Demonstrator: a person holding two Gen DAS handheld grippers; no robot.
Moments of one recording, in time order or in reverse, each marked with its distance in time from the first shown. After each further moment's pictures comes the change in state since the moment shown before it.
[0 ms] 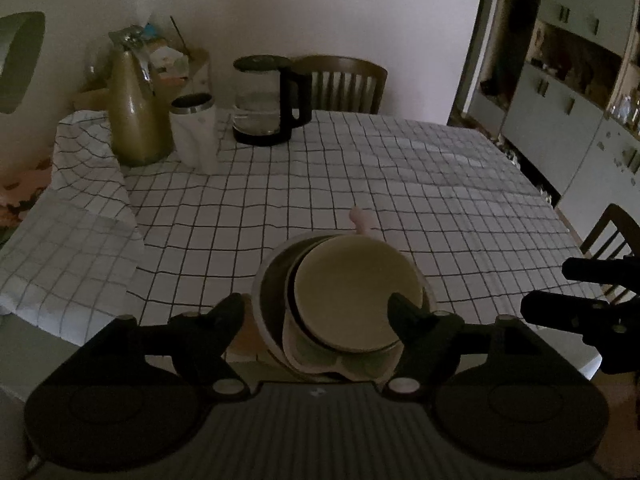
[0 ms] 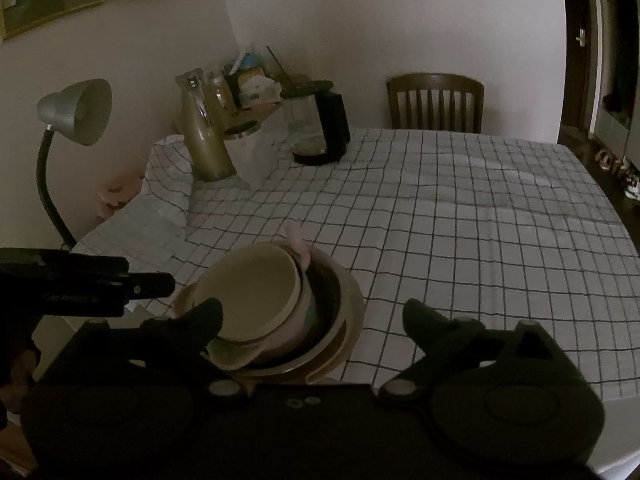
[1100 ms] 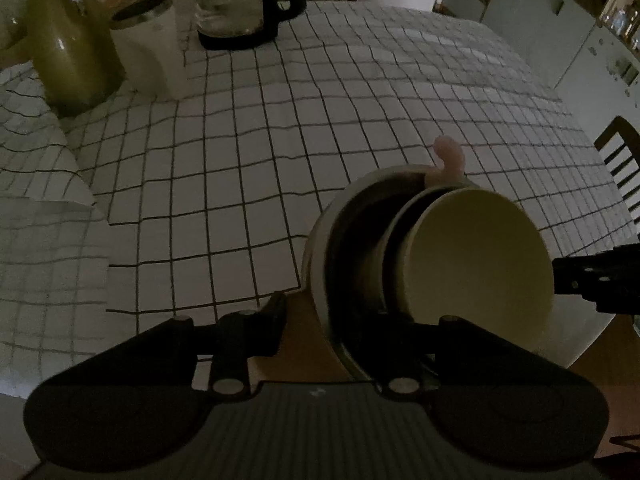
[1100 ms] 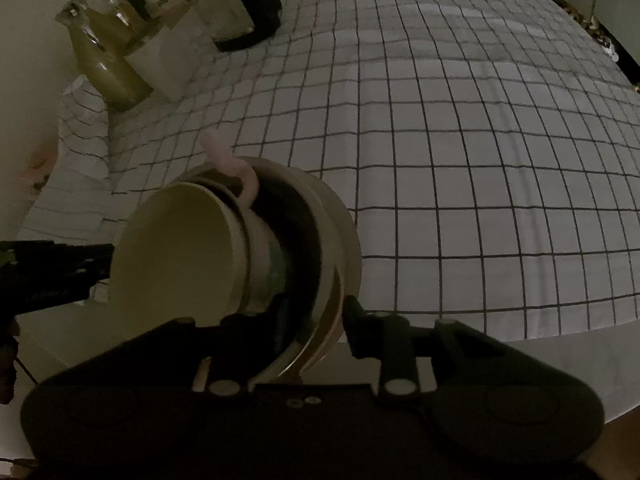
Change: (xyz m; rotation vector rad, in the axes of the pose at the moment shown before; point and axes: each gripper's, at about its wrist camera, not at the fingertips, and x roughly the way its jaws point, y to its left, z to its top) left arm 0.132 0.067 0.039 0.134 0.341 -0.088; right arm 0.130 -0.015 0.009 0.257 0.386 -0.092
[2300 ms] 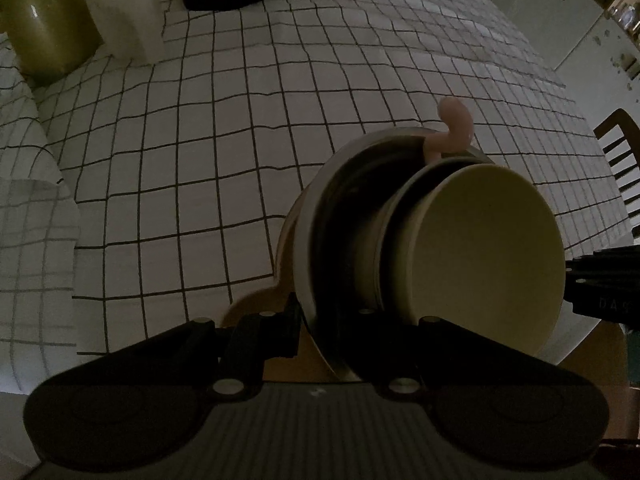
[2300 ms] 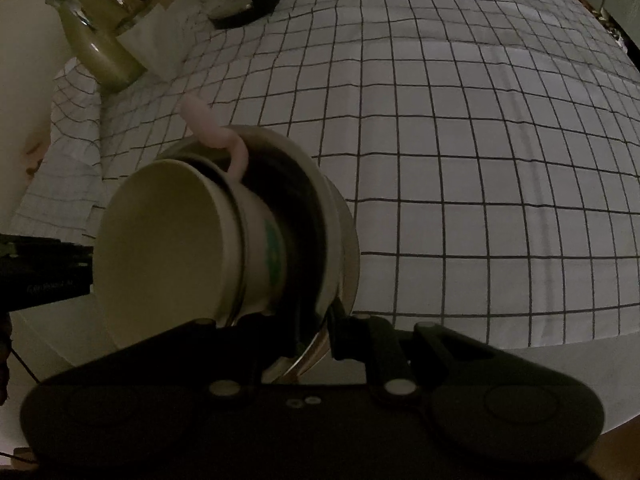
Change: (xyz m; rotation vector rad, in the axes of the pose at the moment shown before) left arm 0.032 -0.005 0.013 -0.026 0.133 -0.055; right arm 0.023 -0.002 0.009 -0.010 0.074 -0.010
